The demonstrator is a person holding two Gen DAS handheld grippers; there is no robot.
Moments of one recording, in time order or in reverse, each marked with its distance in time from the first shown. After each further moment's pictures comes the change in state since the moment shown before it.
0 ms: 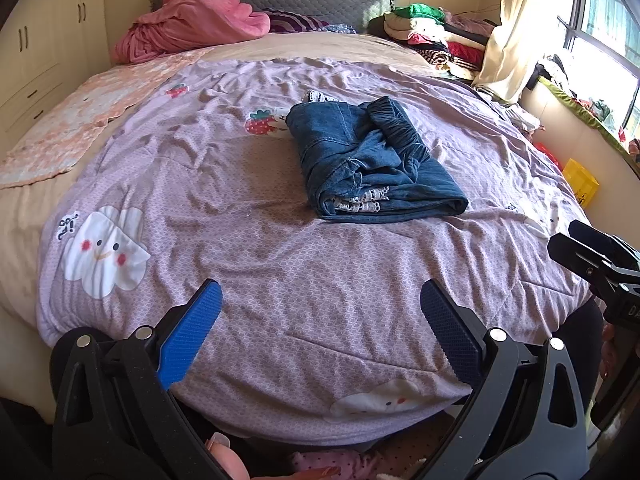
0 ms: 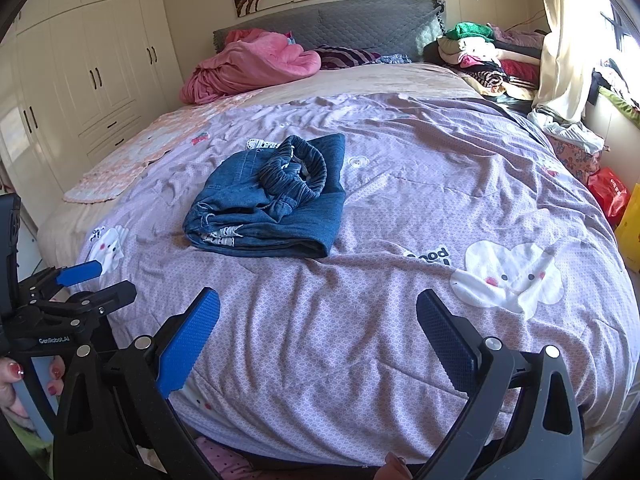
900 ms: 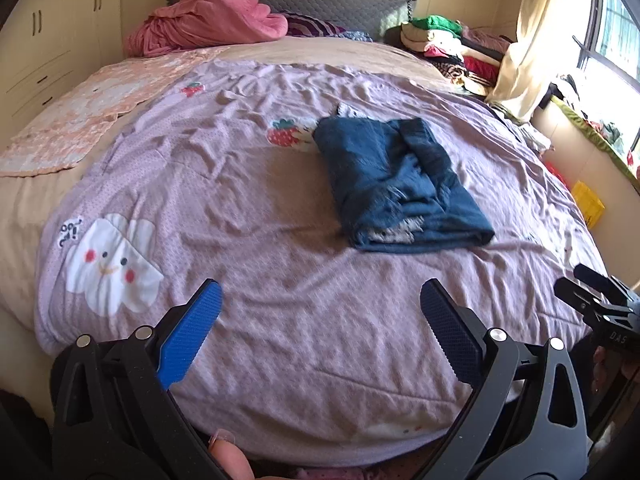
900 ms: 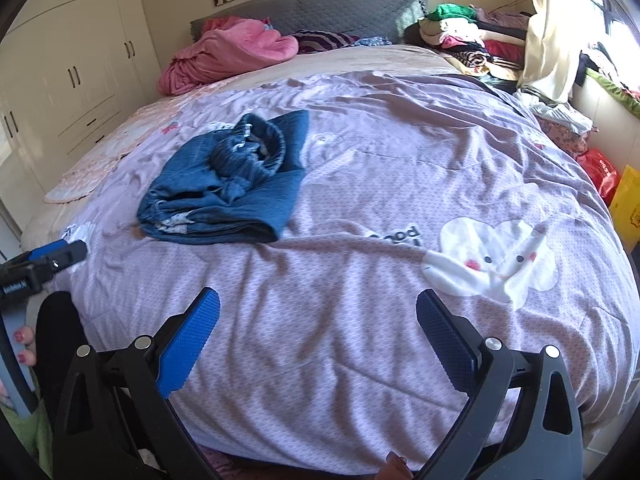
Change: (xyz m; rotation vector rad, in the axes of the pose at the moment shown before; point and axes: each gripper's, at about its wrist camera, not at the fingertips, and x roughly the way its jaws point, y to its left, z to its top) left arm 0.018 0.036 0.025 -0.075 -0.024 0.027; right arm 0.031 -0.044 -0.005 0.052 0.055 -0.069
